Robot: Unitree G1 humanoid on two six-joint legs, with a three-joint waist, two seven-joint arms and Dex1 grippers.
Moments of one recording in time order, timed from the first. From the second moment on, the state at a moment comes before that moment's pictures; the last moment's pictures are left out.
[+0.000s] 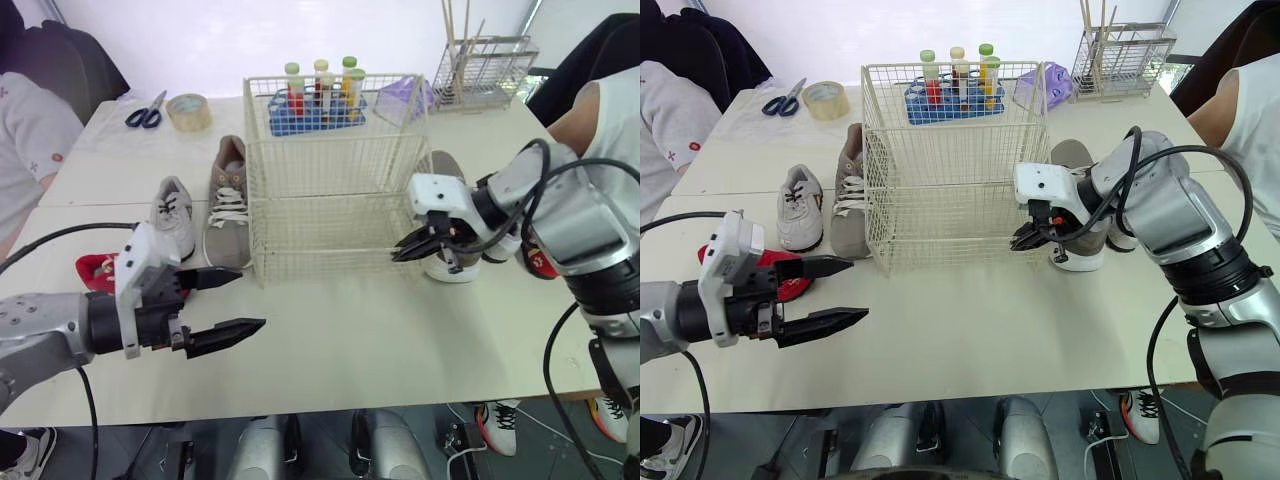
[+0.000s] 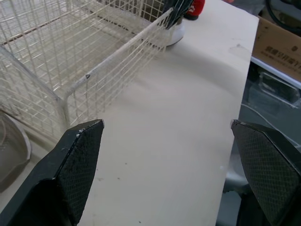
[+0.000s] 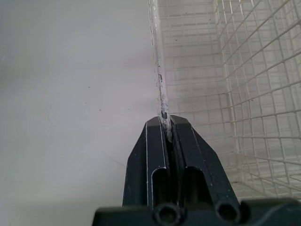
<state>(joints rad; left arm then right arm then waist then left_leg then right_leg) 0.05 1.06 0.45 -0.72 -1.23 0.89 -0.68 -0.92 -0.89 0.38 -0.10 0.06 0.68 1.52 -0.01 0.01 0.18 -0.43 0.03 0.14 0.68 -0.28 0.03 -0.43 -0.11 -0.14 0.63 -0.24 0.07</state>
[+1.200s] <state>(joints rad) 0.20 1.04 0.84 -0.80 -1.55 0.85 -0.41 -1.32 -0.52 0.02 0.55 0.52 0.55 1.50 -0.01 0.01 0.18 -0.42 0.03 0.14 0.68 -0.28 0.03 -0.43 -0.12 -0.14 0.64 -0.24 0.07</state>
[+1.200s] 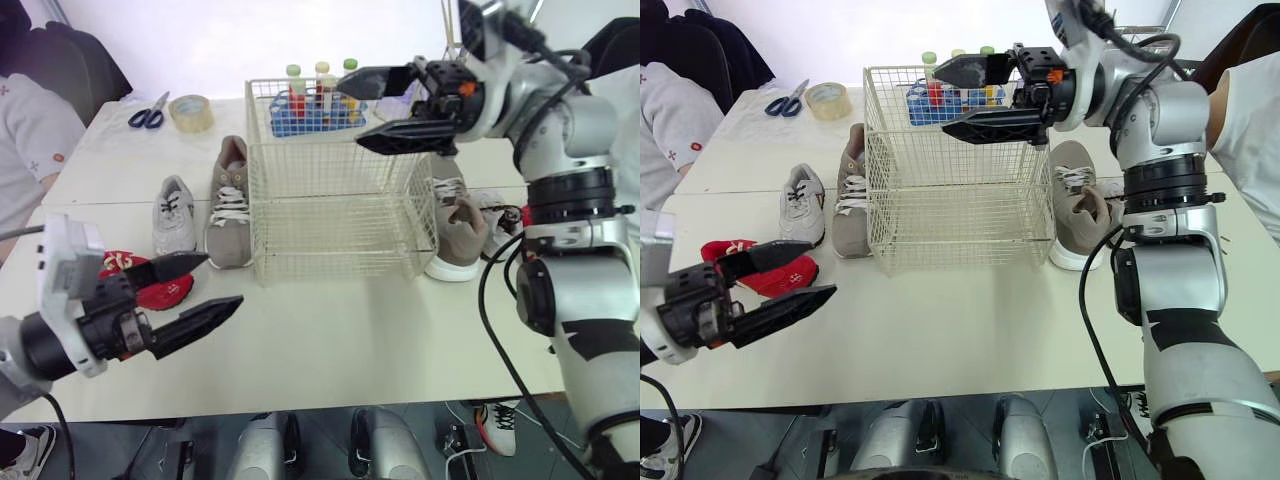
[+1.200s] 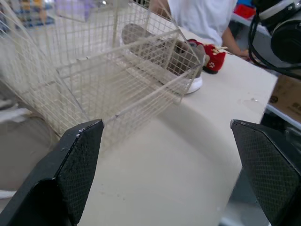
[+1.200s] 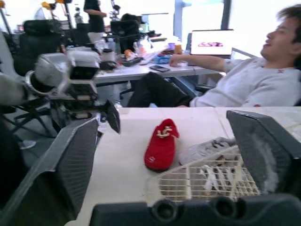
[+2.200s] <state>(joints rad) -0.25 0.73 0.08 -0.68 -1.15 0.73 -0.47 -0.19 -0.45 -0.44 -0.51 0.40 0.71 0.35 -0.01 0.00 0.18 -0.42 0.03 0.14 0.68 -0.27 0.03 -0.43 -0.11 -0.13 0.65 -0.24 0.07</state>
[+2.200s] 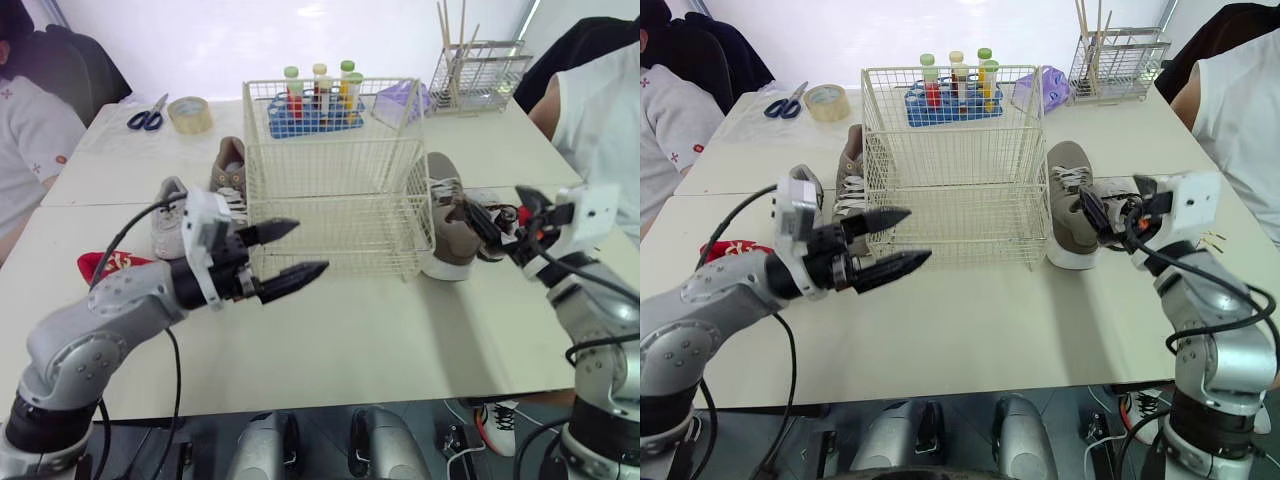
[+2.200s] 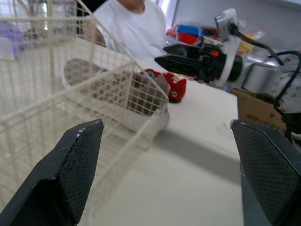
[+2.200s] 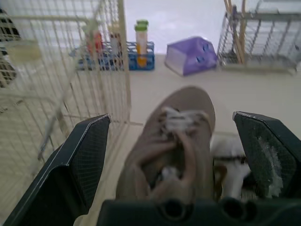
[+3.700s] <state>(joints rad) -0.28 0.74 0.07 -0.64 -1.10 0.78 -0.48 -0.41 -0.44 -0.35 -0.09 0.32 0.40 0.21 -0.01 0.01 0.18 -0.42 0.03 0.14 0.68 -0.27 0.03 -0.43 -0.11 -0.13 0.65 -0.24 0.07</state>
